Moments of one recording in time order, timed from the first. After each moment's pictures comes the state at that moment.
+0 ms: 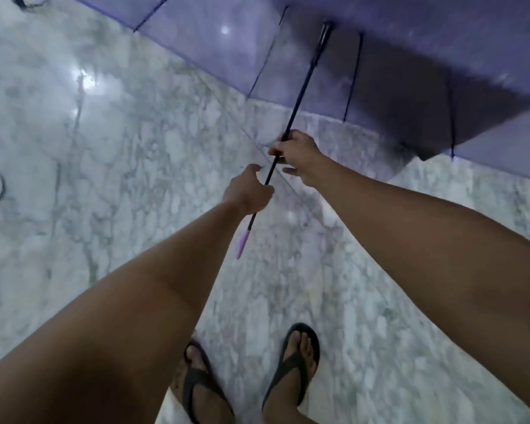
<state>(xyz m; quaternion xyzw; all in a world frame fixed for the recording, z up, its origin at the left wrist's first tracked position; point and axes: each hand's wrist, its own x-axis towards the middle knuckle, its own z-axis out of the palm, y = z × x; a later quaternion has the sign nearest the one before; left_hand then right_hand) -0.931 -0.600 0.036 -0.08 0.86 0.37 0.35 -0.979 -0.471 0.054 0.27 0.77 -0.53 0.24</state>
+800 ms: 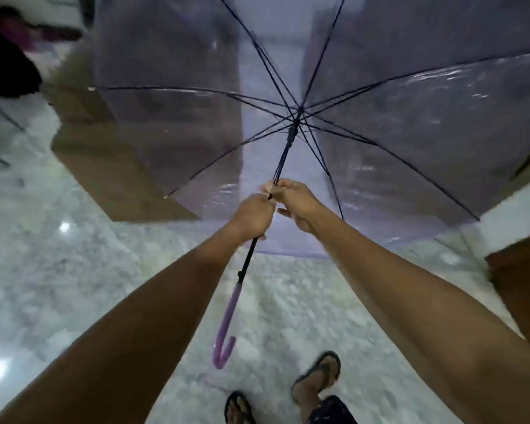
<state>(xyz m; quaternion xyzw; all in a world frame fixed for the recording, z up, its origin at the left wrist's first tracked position) -0.725 -0.489 0.673 0.37 0.76 0.36 0.40 -0.645 -0.396 0.656 0.44 0.60 -0.65 -0.16</state>
